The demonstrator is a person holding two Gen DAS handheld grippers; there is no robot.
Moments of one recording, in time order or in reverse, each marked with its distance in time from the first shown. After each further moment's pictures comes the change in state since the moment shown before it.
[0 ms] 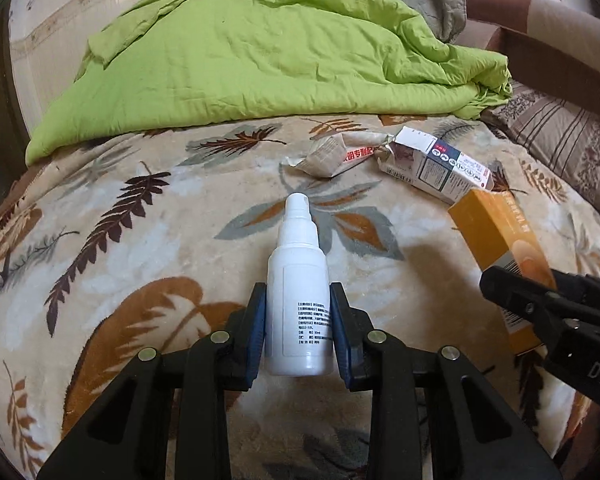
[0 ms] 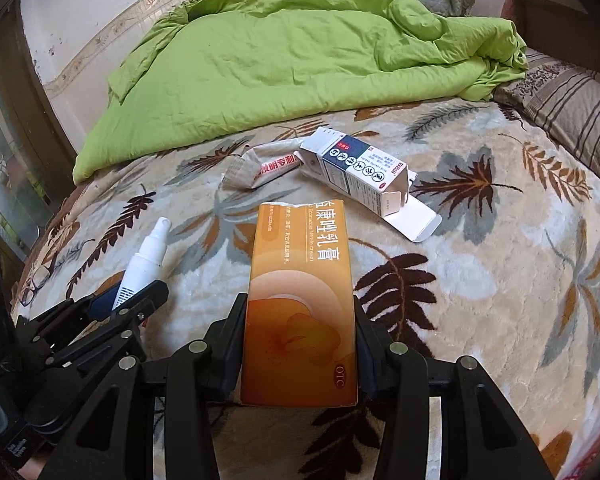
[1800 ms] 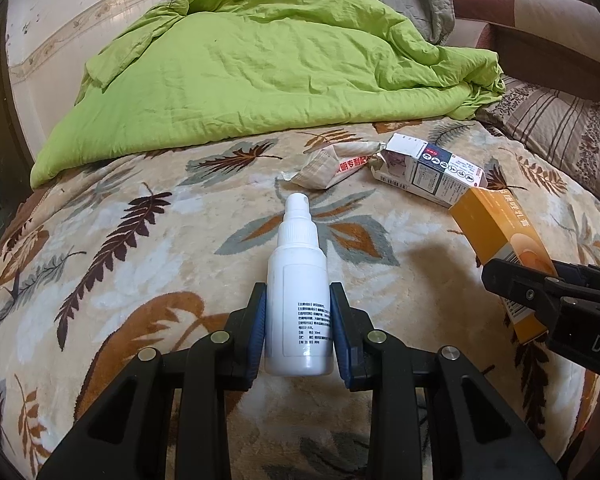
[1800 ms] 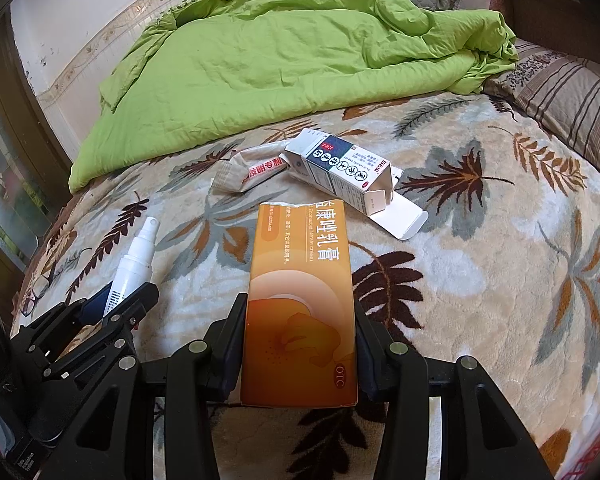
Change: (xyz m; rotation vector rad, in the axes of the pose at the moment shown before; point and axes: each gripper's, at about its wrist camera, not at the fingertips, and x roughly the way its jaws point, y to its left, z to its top) left arm -0.010 -0.009 -0.001 0.052 -0.052 0.024; right arm -0.001 -0.010 0.001 0.039 0.000 -0.004
